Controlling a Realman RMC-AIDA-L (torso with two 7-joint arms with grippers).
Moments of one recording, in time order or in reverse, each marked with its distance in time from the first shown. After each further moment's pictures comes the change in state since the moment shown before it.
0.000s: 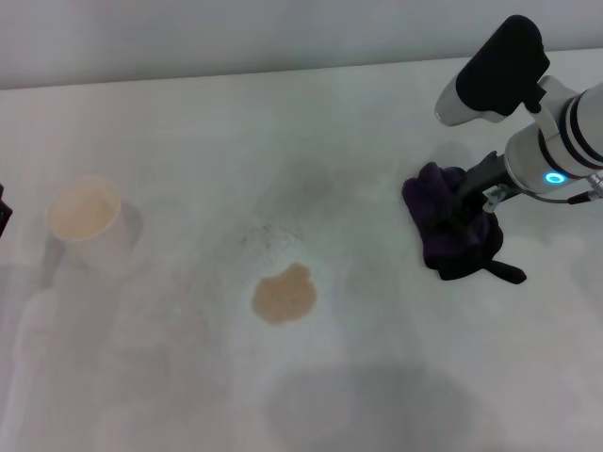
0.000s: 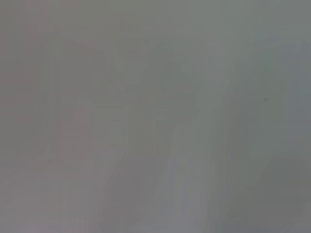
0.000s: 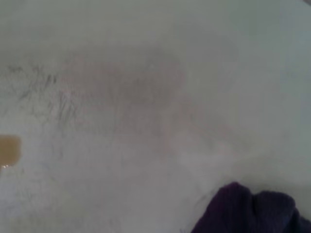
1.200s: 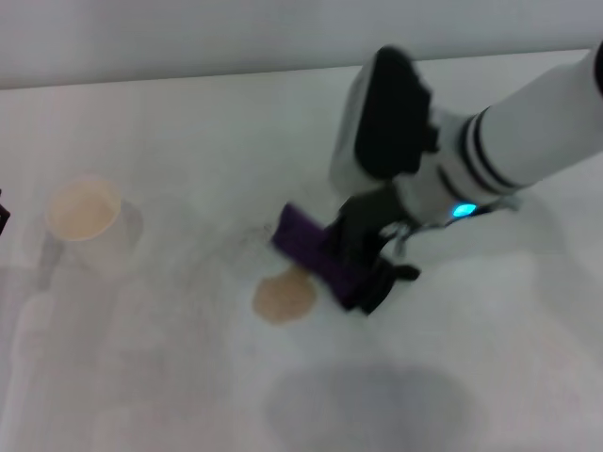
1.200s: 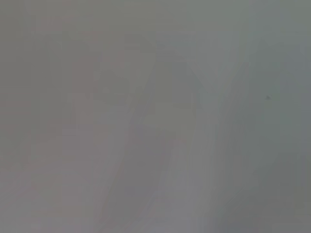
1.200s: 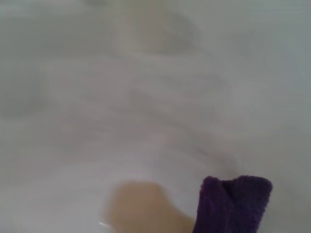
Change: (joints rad) left arm 0.005 0.001 0.000 -0.001 0.000 -0.001 0.000; right arm 0.011 0.006 -0.285 -0.175 0.213 0.007 -0.173
